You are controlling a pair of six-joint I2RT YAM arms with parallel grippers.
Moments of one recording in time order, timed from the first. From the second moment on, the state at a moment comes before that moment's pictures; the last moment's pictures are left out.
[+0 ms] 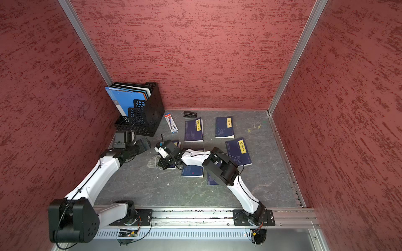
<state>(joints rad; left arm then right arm) 0.01 1.17 0.82 -0.49 0.05 -0.47 0.95 2.29 1.61 -0.11 -0.37 0.31</state>
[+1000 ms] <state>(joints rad) 0.01 1.17 0.82 -0.50 0.05 -0.47 0.78 2.56 2.08 -0.27 -0.35 0.27</state>
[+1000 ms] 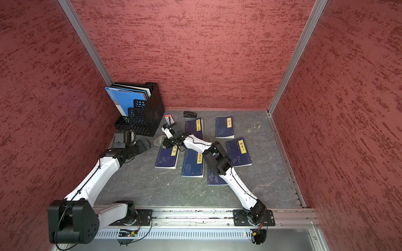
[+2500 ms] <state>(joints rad) 0.00 1.17 0.82 -0.50 0.05 -0.47 0.80 2.25 1.57 -0.14 -0.33 0.24</state>
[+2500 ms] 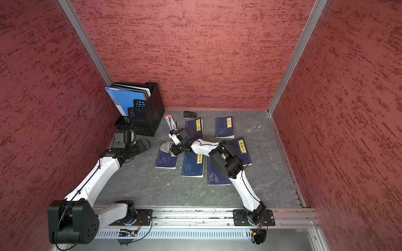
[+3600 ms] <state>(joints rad) -0.06 1.21 0.82 -0.50 0.00 -0.47 0.70 2.26 1.58 -0.11 -0.31 0.26</state>
